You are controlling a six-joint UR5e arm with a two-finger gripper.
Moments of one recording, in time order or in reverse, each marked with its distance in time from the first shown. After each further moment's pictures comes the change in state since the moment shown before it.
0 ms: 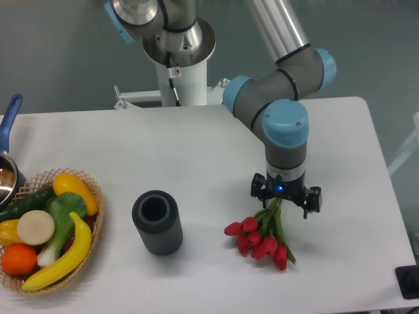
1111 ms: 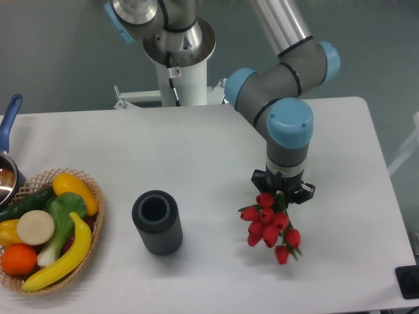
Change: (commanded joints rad) arm -0.009 -0.011 0.052 -0.193 -0.003 0.077
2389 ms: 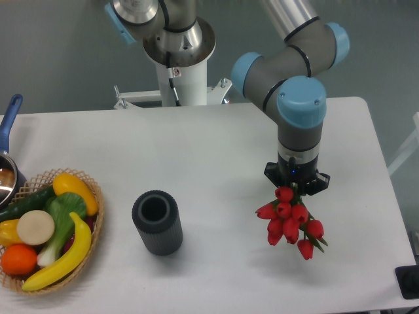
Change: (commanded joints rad) arm 0.020 0.045 0.015 -0.011 0.006 -0.001
